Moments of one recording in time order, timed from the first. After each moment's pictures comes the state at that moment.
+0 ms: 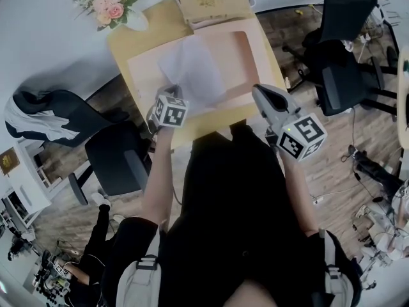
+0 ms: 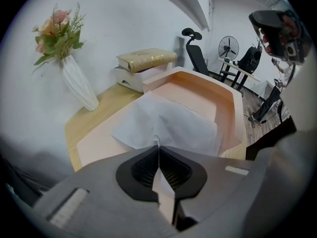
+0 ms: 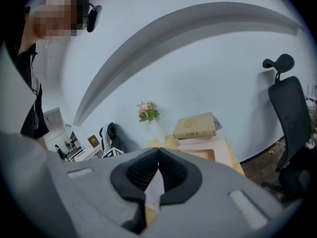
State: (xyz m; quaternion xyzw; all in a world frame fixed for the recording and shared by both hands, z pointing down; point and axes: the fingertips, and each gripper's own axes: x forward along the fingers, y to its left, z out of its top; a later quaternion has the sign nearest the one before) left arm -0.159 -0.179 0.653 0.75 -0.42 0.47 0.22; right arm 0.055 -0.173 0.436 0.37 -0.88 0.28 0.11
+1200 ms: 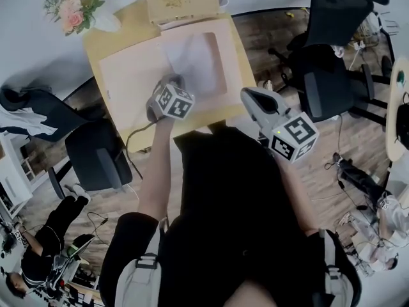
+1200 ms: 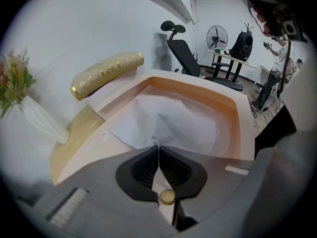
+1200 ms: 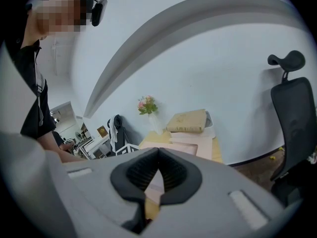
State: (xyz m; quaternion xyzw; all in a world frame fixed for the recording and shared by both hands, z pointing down) left arm -0.013 -0.220 0.677 0.76 -0.39 0.49 0.16; right arm 0.149 -0.186 0.455 0.31 -0.90 0.27 0.15
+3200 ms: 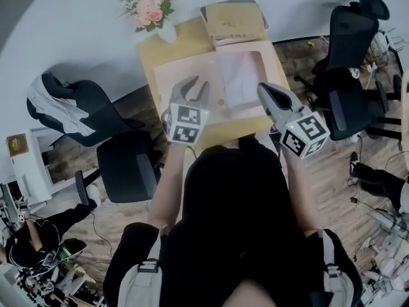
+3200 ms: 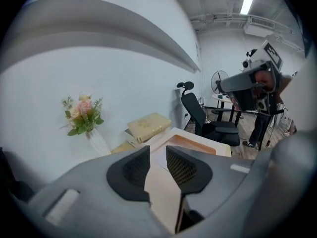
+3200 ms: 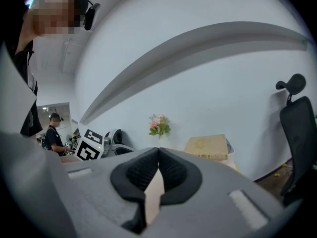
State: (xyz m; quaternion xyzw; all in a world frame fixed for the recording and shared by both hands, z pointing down) left arm -0.124 -0.186 0.454 0.82 -0.49 0.28 0.08; right arm 0.024 -0.163 0.377 0.35 -0.91 0.19 0.07
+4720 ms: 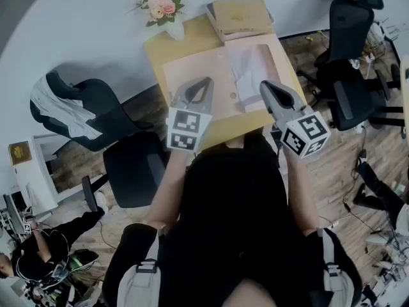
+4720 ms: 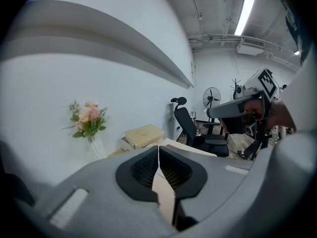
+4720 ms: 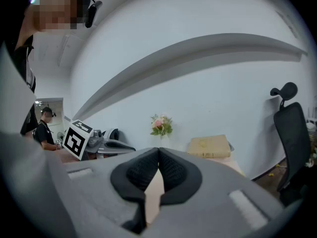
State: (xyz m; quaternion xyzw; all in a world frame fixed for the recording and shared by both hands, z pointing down) left arm -0.157 -0.145 0.414 0.86 -0.46 0.20 0.08; right arm -0.025 -0.124 0.376 0.40 -0.90 0.17 0.06
